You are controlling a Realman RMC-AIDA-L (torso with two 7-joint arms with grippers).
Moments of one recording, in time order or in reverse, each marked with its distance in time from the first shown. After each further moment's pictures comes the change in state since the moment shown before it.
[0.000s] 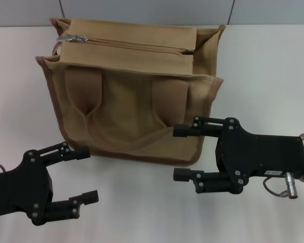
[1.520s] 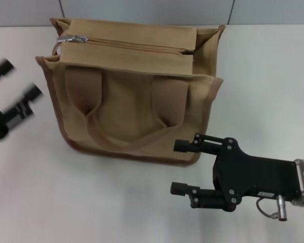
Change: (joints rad) left arm -0.010 -0.020 -0.378 -0.173 -0.181 -0.096 0.116; right arm 0.006 0.010 0.006 0.230 0.021 0.016 -0.208
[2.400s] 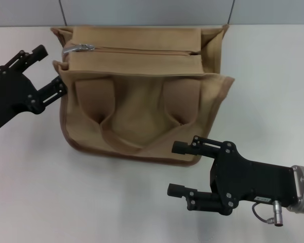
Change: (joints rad) left arm -0.104 0.001 0.198 -0.033 -0.109 -0.261 0.013; right arm 0.024 0.004 -0.007 0.113 0.041 -0.016 -0.079
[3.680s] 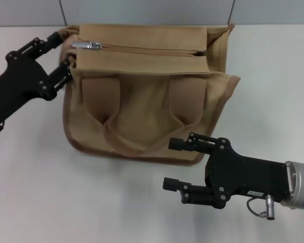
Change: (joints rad) left arm -0.035 -0.006 0.099 -0.021 -0.112 -0.014 0.009; right arm 0.028 0.001 0.007 0.029 0.000 0.047 -0.001
